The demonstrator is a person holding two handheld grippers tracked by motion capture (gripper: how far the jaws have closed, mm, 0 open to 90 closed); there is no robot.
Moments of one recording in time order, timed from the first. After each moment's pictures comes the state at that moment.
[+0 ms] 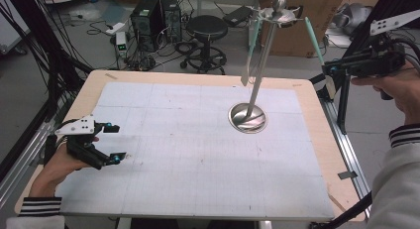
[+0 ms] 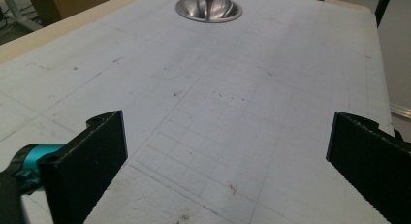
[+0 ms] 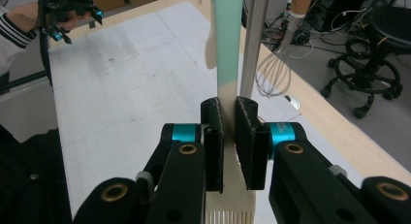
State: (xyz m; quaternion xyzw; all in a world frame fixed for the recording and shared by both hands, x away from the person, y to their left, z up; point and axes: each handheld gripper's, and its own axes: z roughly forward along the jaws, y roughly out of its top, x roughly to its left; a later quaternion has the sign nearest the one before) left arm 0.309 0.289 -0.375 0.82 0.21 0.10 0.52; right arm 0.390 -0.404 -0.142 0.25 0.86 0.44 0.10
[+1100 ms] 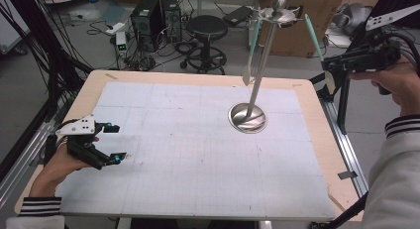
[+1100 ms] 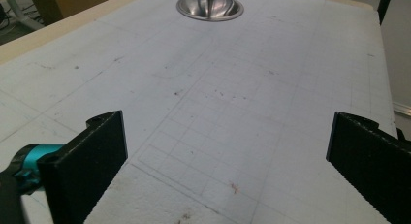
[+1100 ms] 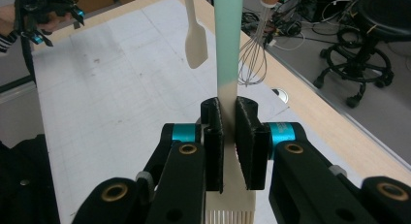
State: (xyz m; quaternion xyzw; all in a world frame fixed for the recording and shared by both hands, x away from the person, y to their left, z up) left arm 0.309 0.287 -0.375 0.82 0.21 0.10 0.52; right arm 0.409 -0.409 -0.146 0.27 0.85 0.43 0.09
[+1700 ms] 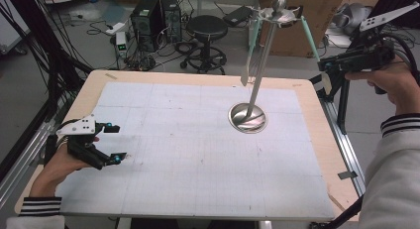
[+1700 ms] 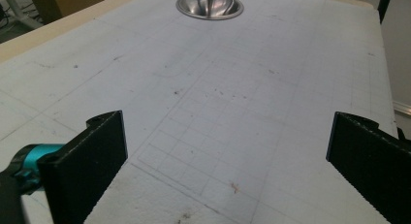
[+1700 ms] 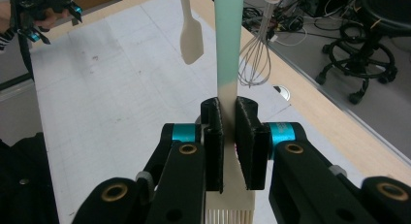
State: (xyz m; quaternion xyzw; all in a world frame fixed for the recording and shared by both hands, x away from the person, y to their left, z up) left arm 0.309 0.287 -0.375 0.82 0.21 0.10 0.52; right arm 0.415 -0.403 -0.151 0.27 0.86 0.43 0.09
